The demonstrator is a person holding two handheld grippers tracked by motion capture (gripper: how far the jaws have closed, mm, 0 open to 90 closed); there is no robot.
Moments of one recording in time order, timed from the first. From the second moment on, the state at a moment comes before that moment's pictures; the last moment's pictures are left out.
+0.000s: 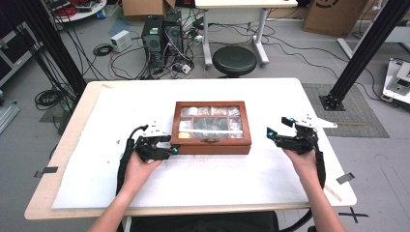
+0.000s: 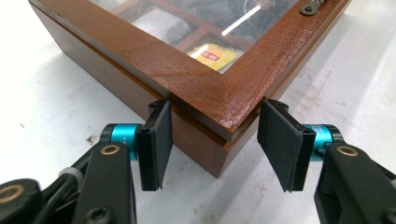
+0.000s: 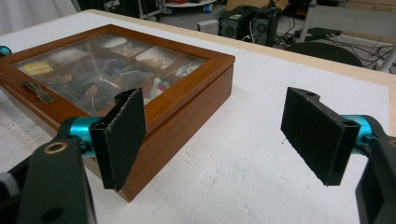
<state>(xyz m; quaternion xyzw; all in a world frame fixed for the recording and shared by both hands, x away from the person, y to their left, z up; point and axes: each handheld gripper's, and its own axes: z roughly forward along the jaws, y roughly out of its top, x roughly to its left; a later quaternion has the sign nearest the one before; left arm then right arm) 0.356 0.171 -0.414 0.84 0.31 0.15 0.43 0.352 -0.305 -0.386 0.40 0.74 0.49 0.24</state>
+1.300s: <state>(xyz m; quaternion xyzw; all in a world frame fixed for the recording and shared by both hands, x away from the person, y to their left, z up) 0.368 0.174 -0.365 0.78 0.32 0.21 0.50 0.352 -0.306 -0.385 0.40 0.73 0.50 0.24</state>
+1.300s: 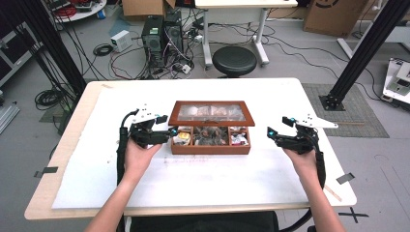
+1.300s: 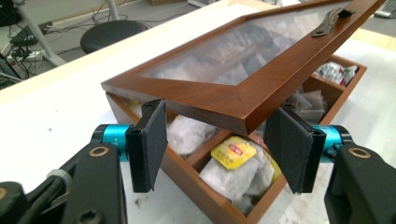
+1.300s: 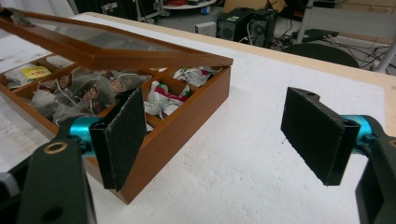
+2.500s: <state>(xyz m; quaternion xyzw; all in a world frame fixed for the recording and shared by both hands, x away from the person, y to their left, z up) 0.408 0.174 -0.328 0.76 0.34 0.18 0.53 0.352 -0.308 -0.383 0.40 0.73 0.50 0.25</state>
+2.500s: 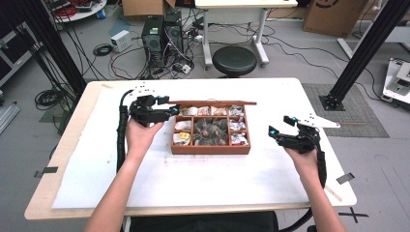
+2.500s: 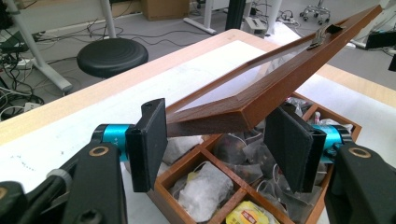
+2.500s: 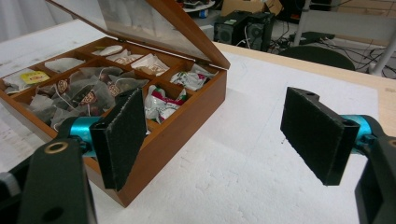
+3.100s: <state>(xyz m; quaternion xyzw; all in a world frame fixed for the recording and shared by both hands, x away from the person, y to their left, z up) 0.433 0.171 -0.306 0.75 0.35 0.19 0.52 0.352 -0.308 -0.382 0.40 0.72 0.50 0.25</state>
